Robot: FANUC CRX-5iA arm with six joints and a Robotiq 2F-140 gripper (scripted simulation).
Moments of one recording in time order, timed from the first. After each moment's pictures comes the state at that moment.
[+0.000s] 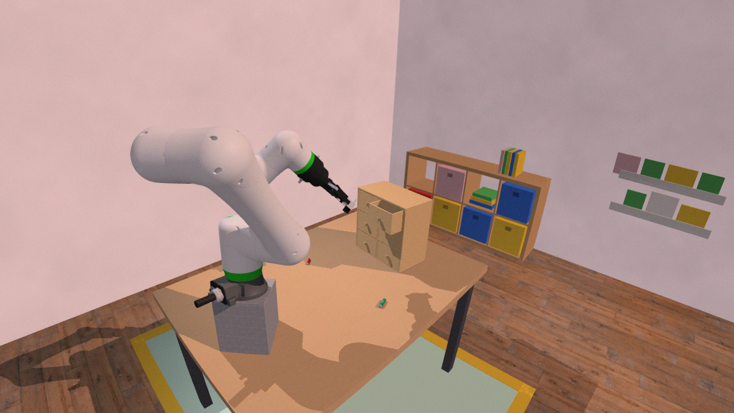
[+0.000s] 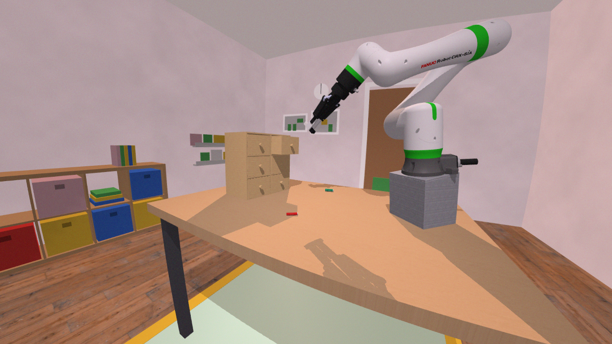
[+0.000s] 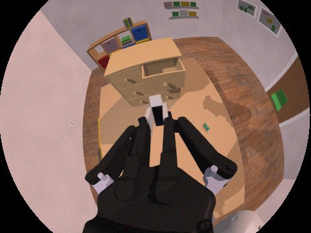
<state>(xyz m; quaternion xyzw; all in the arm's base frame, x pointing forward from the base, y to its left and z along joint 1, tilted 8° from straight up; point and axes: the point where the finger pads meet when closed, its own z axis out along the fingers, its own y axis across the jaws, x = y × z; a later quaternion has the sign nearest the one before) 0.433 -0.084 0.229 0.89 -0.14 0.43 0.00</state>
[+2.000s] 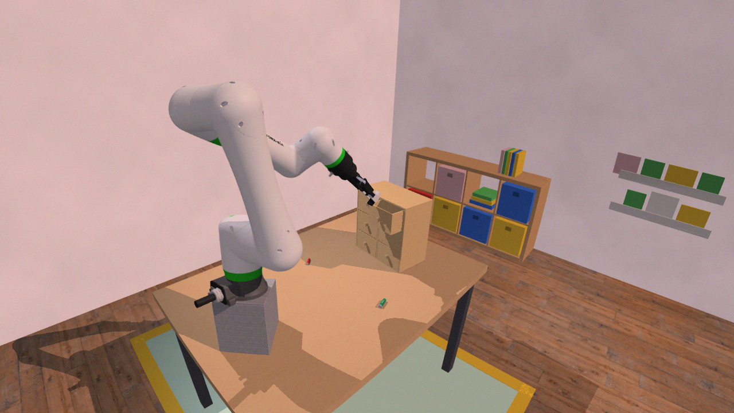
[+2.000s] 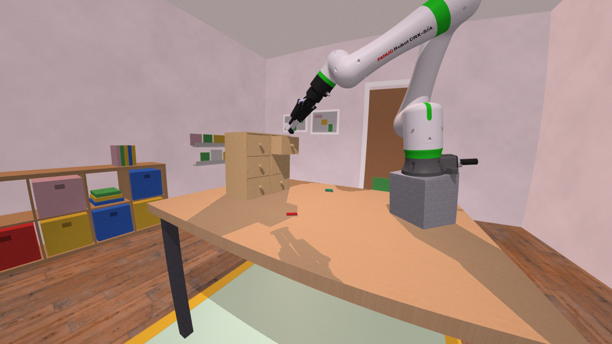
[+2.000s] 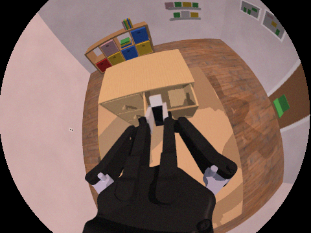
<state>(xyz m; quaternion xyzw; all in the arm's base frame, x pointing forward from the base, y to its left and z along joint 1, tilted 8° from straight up) 0.555 -0.117 0.240 0.89 -0.14 0.43 0.01</state>
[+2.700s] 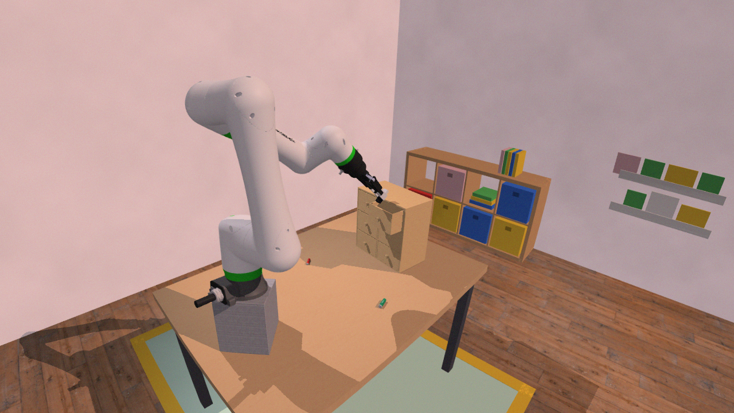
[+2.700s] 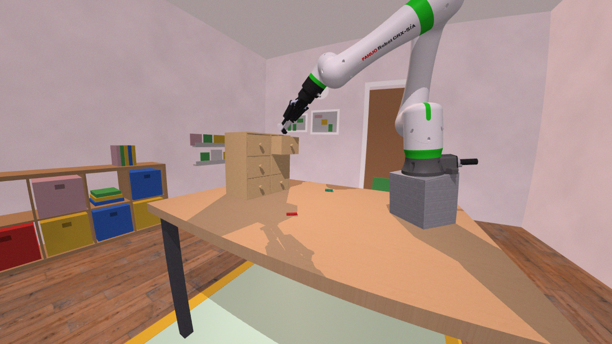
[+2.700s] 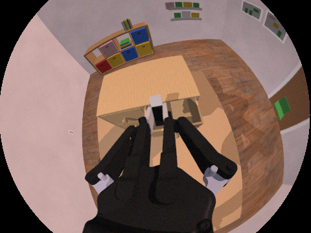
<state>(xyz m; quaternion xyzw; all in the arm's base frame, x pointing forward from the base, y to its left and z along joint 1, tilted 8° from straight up) 0.599 -0.129 0.244 0.89 -0.14 0.43 0.00</state>
